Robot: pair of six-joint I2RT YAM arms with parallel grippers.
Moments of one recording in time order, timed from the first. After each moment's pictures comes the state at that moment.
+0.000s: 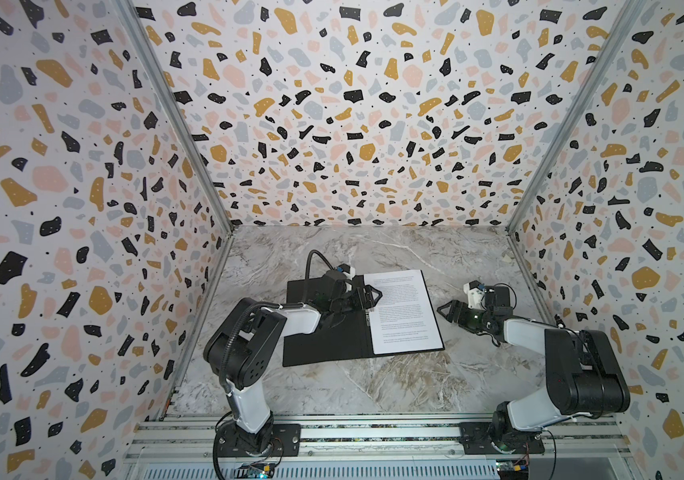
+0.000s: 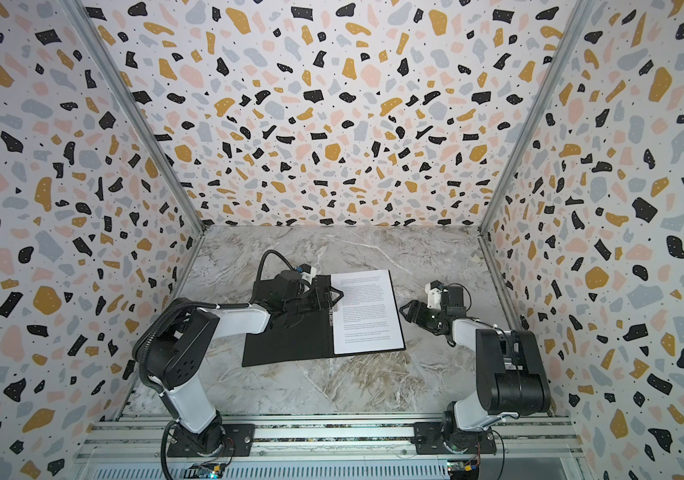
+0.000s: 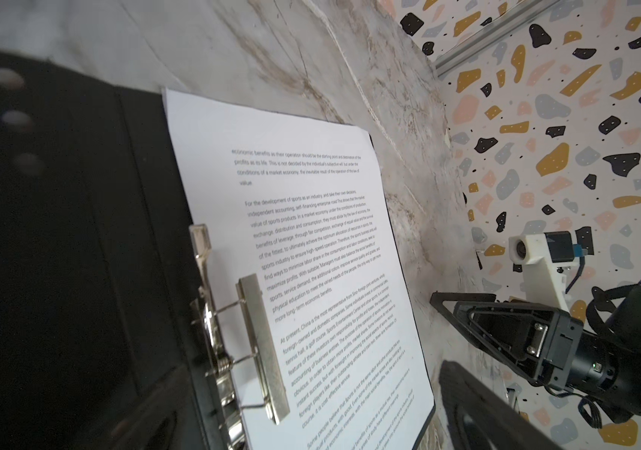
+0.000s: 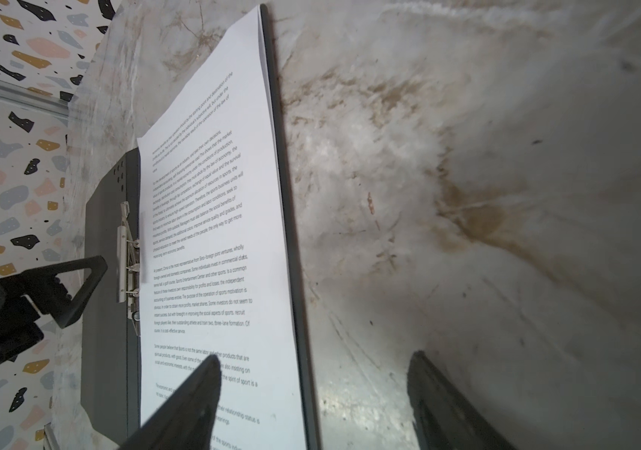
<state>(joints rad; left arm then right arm) -0.52 1.81 0.88 0.34 0.38 -0.71 0.00 1.51 0.58 0.06 -0.56 0.39</state>
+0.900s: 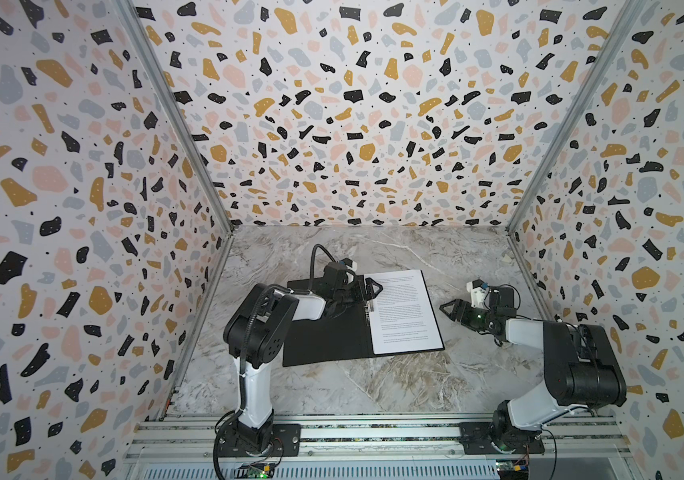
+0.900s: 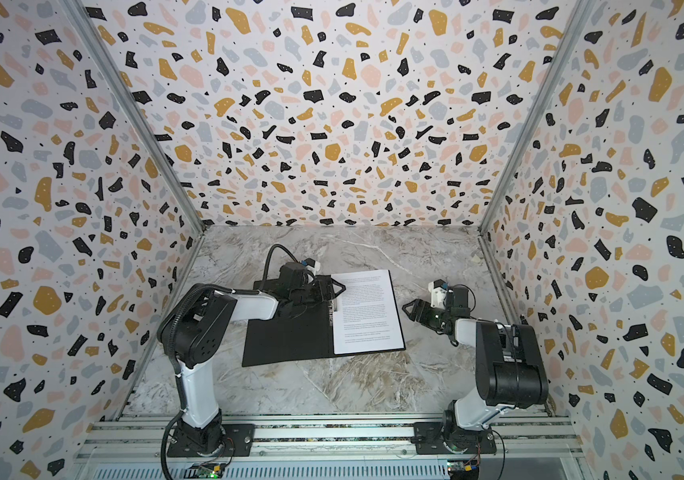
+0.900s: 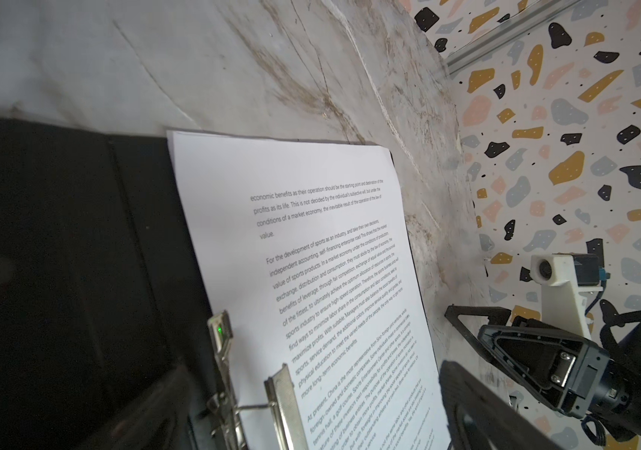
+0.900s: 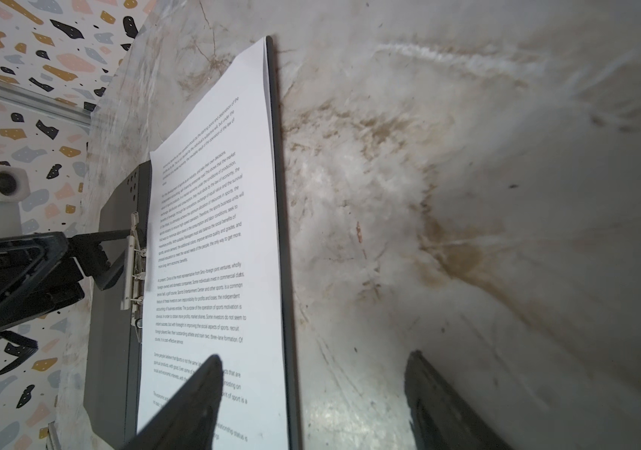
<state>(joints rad) -0.47 1.97 1.02 0.34 0.47 -0.71 -0.05 1.57 0.57 0.15 -0.62 0.36</state>
